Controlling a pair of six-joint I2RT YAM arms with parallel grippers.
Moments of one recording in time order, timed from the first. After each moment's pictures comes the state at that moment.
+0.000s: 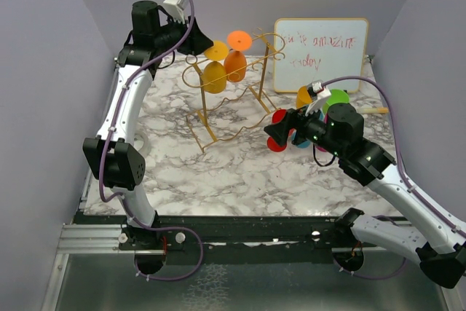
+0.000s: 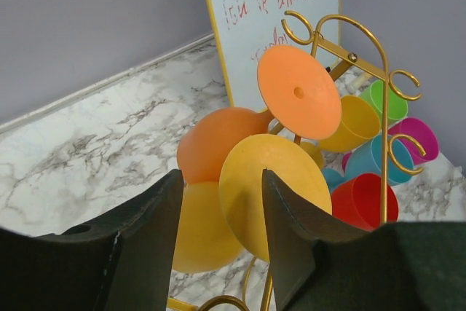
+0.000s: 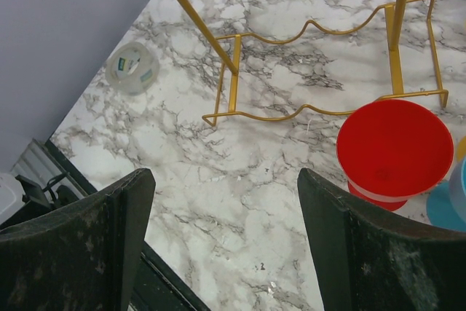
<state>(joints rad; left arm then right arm) -0.14 1.79 1.95 -0.41 0.68 -0.15 0.68 0.93 0.98 -0.31 -0.07 0.36</state>
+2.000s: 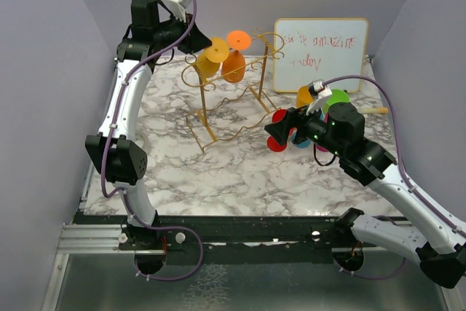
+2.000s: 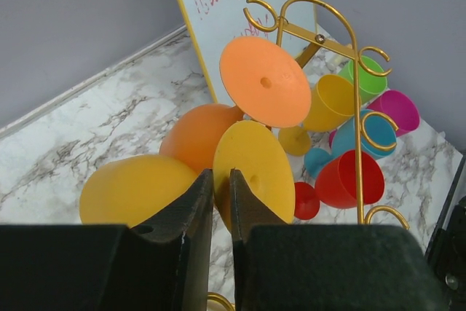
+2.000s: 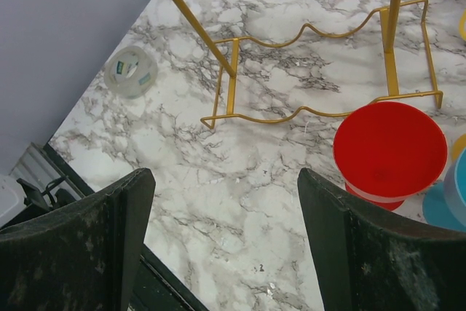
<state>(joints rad) -0.13 1.85 2.08 -0.54 0.78 -0.07 0.68 0.93 0.99 -0.32 -0.06 0.36</state>
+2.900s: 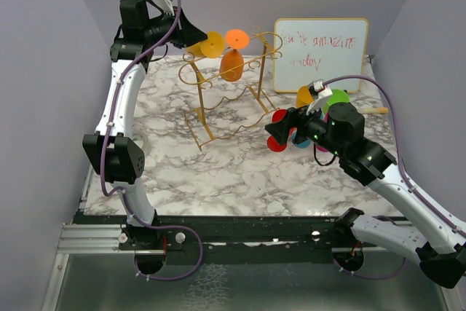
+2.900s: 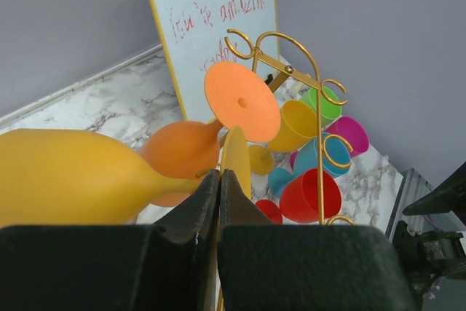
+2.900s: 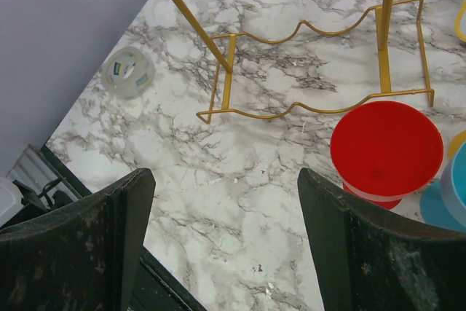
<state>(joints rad) -0.07 1.85 2.07 -0.41 0.90 -0.27 0.68 0.93 0.99 -0.32 -0.05 0.36</state>
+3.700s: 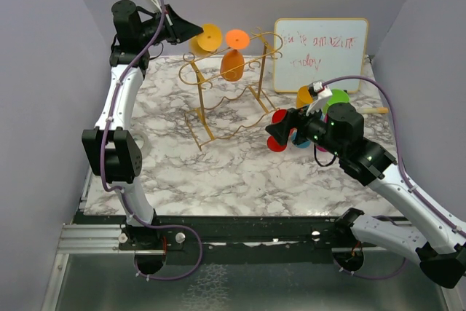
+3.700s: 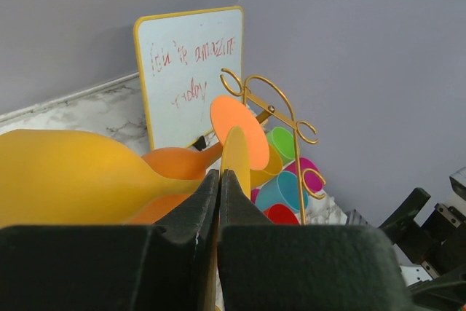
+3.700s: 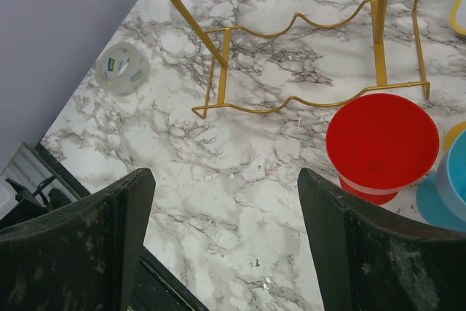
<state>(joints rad) -0.01 1.85 1.89 0.04 0.97 -0.68 0.68 0.93 0.99 -0.34 -0.04 0.36</state>
